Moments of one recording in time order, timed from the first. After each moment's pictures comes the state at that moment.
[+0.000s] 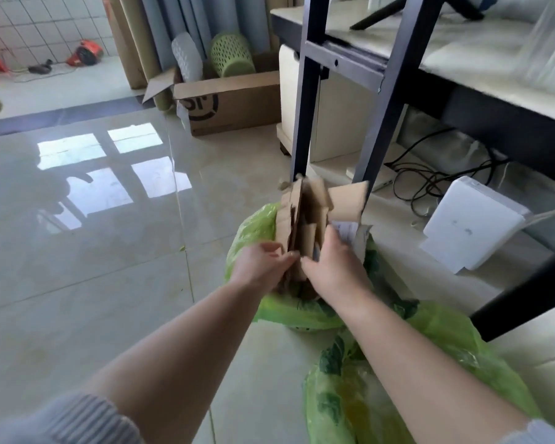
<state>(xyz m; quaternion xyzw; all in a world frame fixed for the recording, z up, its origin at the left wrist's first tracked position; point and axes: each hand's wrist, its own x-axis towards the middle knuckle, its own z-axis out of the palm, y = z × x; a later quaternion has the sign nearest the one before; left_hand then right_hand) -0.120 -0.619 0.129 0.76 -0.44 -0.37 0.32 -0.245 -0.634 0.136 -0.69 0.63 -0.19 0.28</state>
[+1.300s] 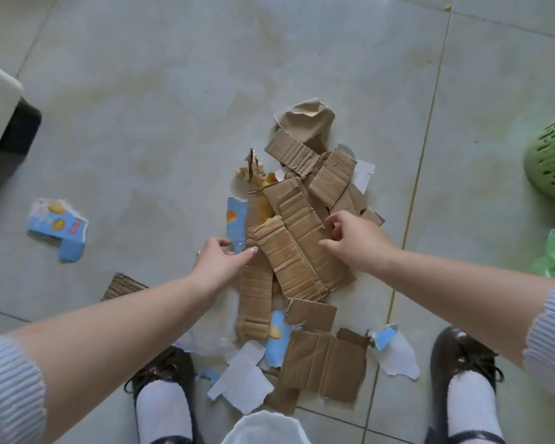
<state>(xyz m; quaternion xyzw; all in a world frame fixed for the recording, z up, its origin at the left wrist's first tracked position) 0.050 -0.133 -0.063 0.84 0.06 -0.44 0.31 -0.068 -0.334 -0.045 -0.84 0.37 0.24 0.33</state>
